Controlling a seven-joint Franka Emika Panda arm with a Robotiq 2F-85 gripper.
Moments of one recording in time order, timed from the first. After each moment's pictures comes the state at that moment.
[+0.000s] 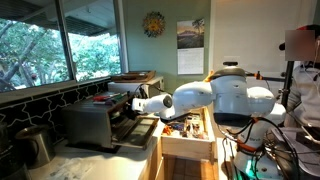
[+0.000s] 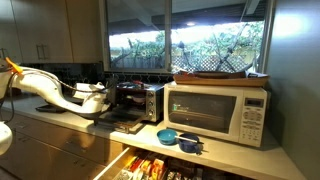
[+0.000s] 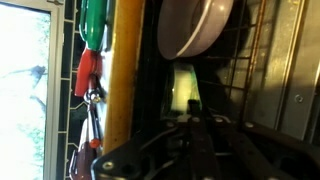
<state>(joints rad) -1.77 -1.09 1.66 -2.20 -0.44 3.77 -0.36</state>
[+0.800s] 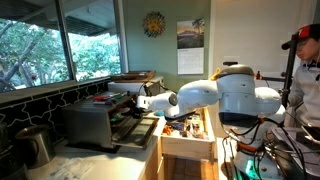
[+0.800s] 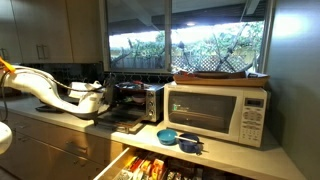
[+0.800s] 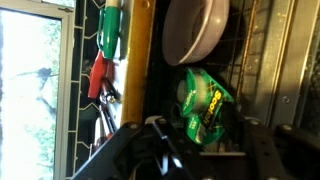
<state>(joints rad) -1.70 -1.08 1.59 -2.30 -0.44 3.81 -0.36</state>
